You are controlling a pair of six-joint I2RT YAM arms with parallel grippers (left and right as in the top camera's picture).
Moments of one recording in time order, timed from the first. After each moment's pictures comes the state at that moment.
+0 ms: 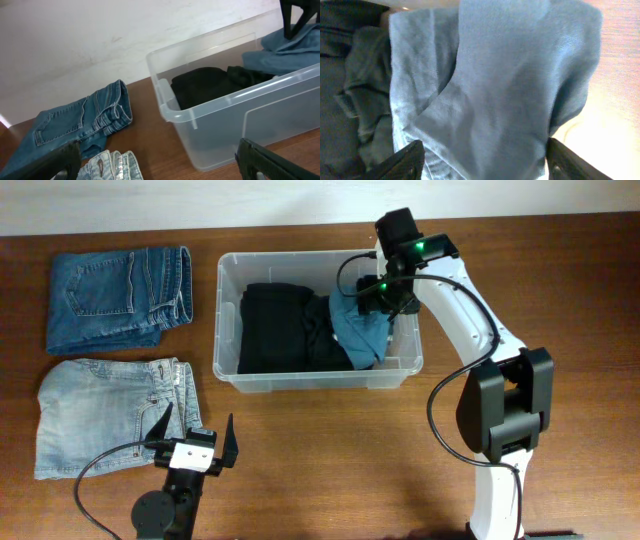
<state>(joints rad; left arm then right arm) -0.02 0.01 0.01 -0.07 0.11 0.30 0.26 2.18 1.96 -1.06 -0.10 0.24</state>
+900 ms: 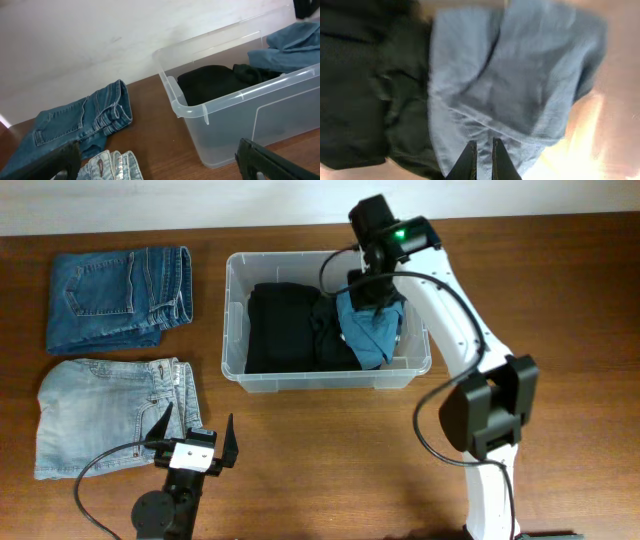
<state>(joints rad) -0.02 0.01 0.01 -0.07 0.11 0.30 0.35 2.25 2.21 -1.31 0.03 0.25</state>
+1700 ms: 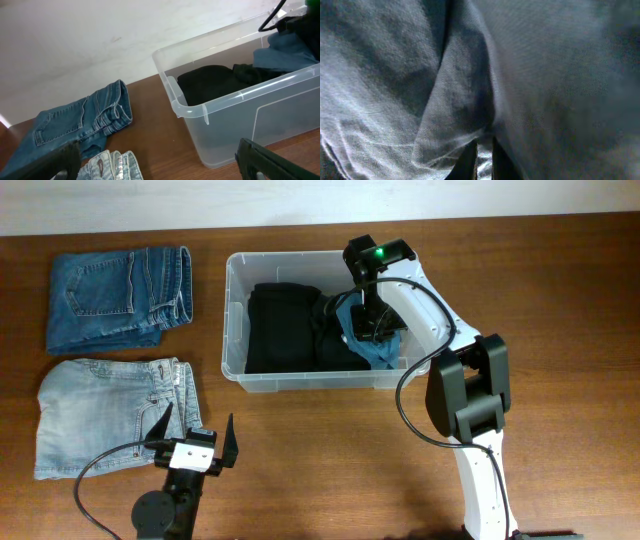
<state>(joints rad) -0.02 0.01 0.01 -0.07 0.11 0.30 0.35 2.37 2.13 -1.38 0.06 0.29</state>
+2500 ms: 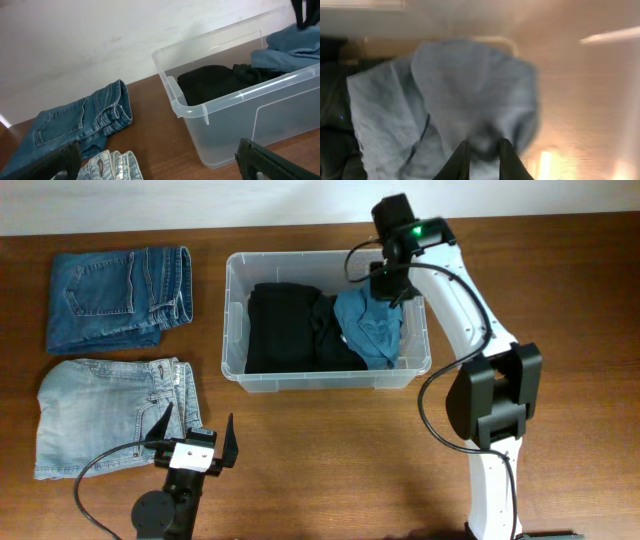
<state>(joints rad) -0.02 0.01 0.01 -0.07 0.11 0.30 0.27 2.28 2.15 -1.16 0.09 0.26</state>
